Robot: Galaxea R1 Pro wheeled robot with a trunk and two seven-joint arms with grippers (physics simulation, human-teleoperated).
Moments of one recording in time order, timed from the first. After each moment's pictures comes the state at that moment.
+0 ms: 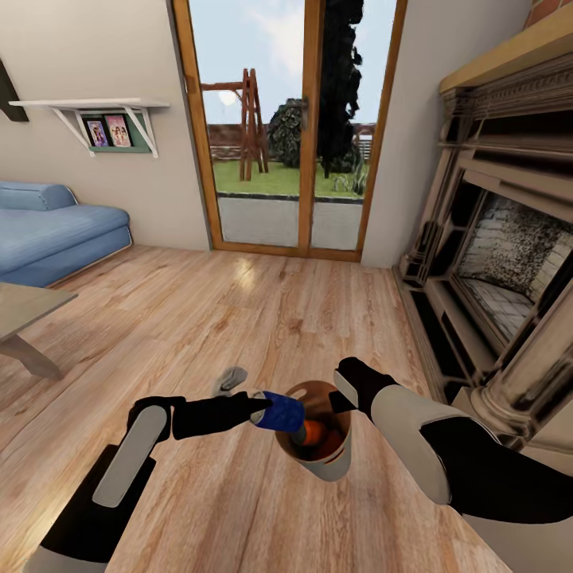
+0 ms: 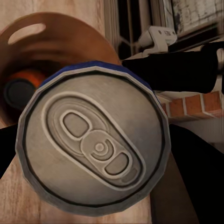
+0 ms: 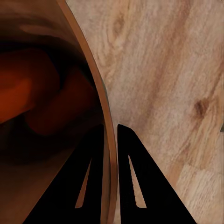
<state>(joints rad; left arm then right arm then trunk) -0.46 0.09 -0.21 -1.51 1.15 1.05 0.17 -1.16 0.17 0.14 -0.06 -0.06 0.76 -0.23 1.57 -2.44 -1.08</state>
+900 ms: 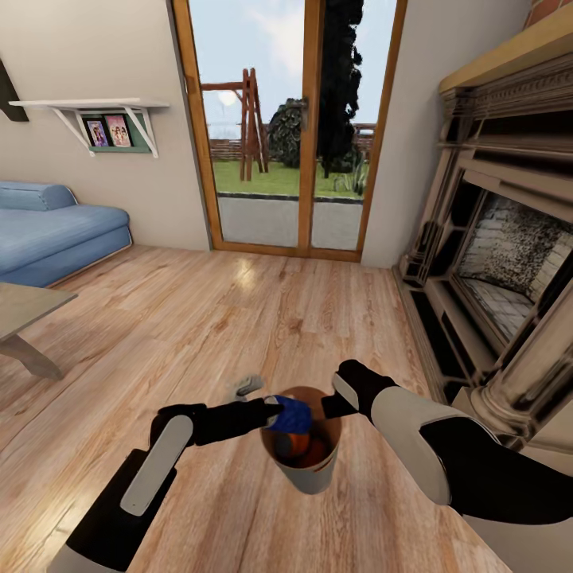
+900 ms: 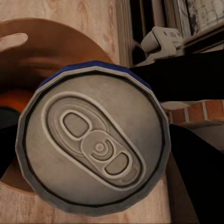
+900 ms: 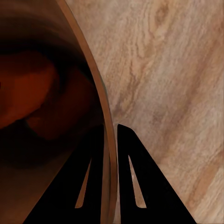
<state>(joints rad) -0.46 0.05 -0.32 -1.46 1.03 0.91 0.17 -1.16 0.17 0.15 -0.04 -0.06 0.77 -0.07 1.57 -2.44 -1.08</state>
